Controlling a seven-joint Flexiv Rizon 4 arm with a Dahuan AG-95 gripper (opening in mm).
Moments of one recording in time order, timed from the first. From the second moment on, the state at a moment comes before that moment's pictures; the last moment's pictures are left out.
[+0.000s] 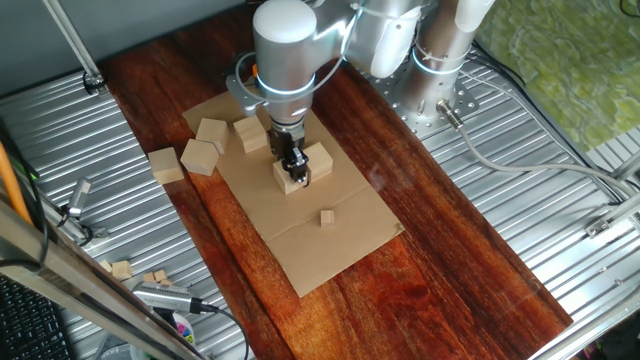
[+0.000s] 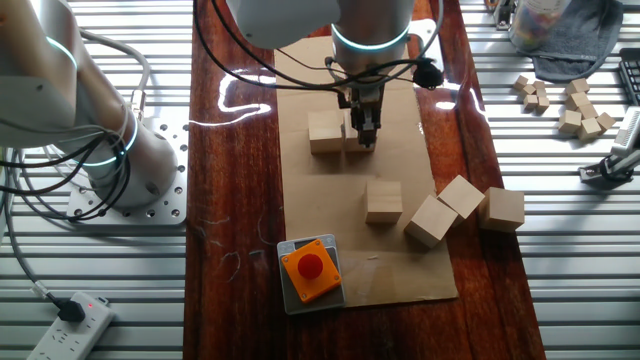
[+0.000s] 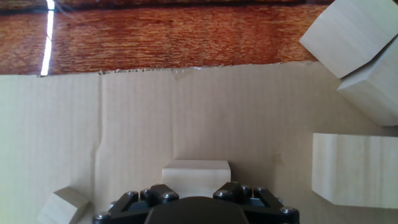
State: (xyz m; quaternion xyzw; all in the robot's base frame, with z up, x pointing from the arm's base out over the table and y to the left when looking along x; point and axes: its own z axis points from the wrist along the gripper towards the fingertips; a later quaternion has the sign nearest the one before) arm 0.442 0.069 0.056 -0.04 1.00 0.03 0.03
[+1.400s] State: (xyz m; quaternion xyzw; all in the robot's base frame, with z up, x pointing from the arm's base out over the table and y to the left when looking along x) arm 0.440 0.069 0.055 -0.05 1.00 0.04 0.03
